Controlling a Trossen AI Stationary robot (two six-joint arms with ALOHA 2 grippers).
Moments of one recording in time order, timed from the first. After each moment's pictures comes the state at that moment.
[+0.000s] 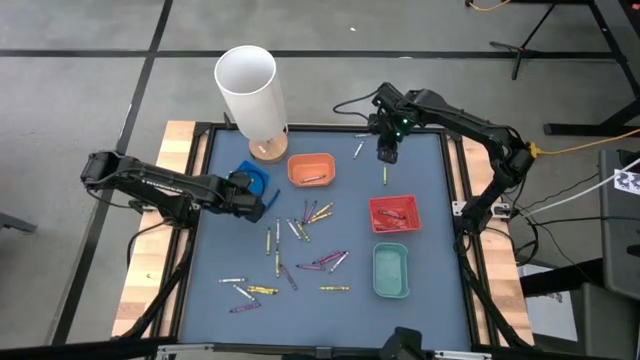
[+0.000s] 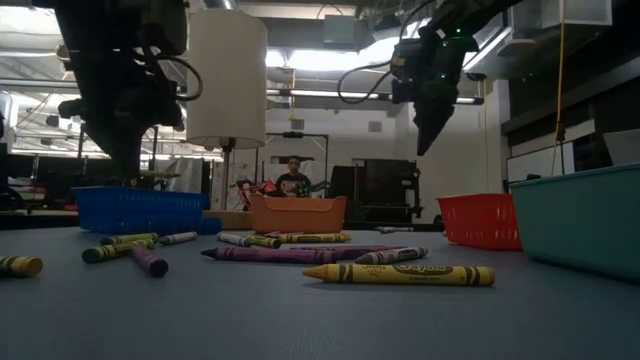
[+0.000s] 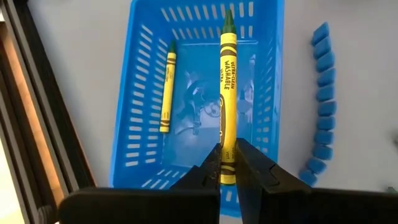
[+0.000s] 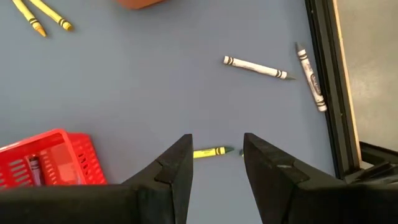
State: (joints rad) left arm -0.07 1.23 0.74 -1.02 -0.52 -1.11; right arm -0.67 1.67 1.48 -1.07 -0.17 -0.47
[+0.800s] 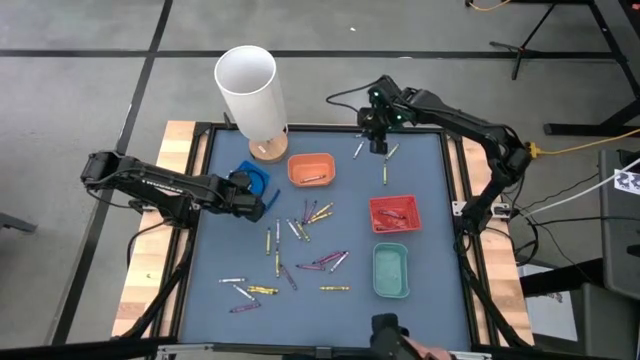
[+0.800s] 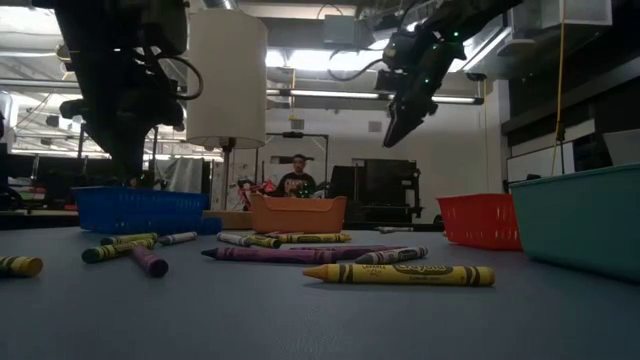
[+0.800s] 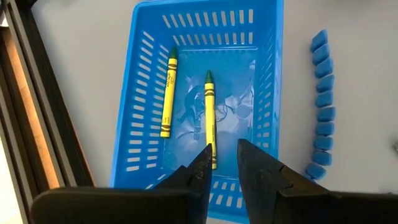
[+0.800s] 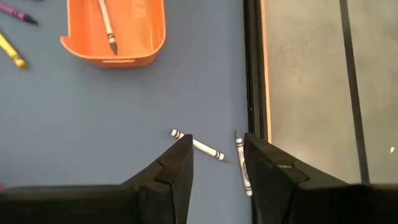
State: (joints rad) left arm -0.07 1.23 0.74 -1.02 -0.54 -1.11; right arm -0.67 1.70 1.48 -0.78 -0.17 -0.73
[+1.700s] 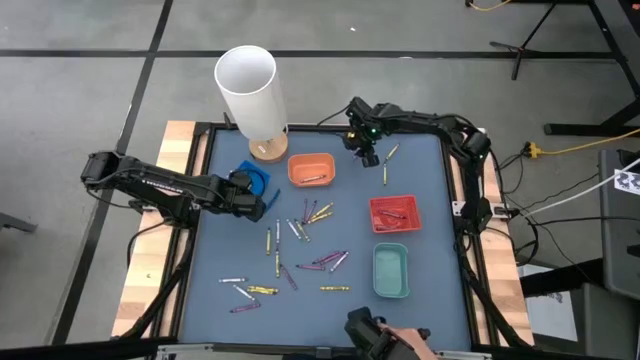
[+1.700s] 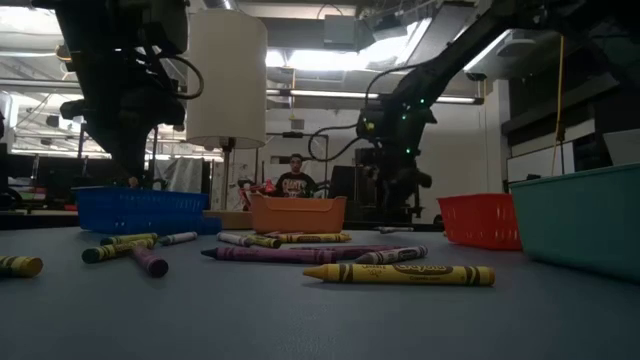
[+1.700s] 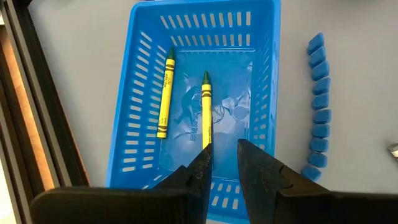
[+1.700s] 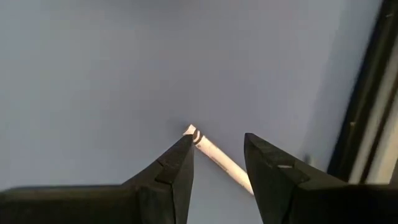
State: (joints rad) left arm -0.07 1.23 0.74 -1.01 -0.54 -1.12; right arm -0.67 2.05 1.48 -0.70 -0.16 -0.98
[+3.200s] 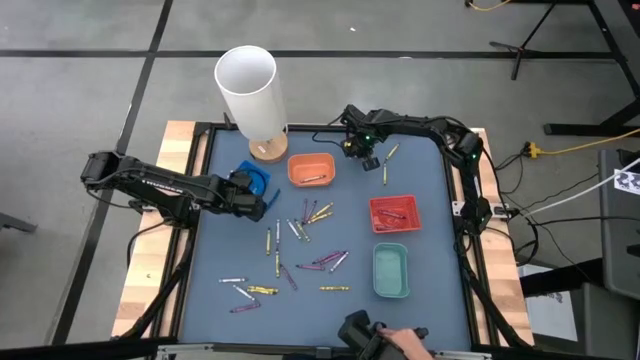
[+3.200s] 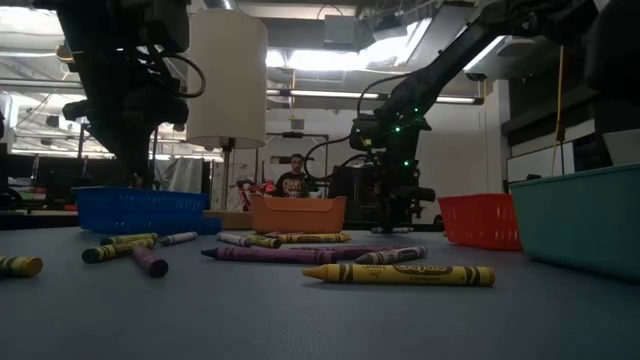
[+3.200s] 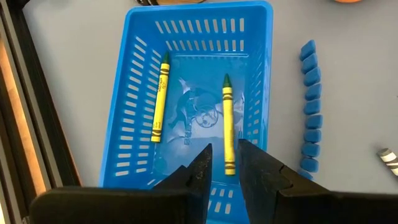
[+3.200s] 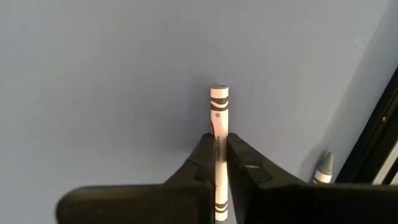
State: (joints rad) left arm -0.07 1.23 0.74 -0.98 -0.54 -1.12; right arm -0.63 2.11 1.48 -0.70 -0.01 -1.03
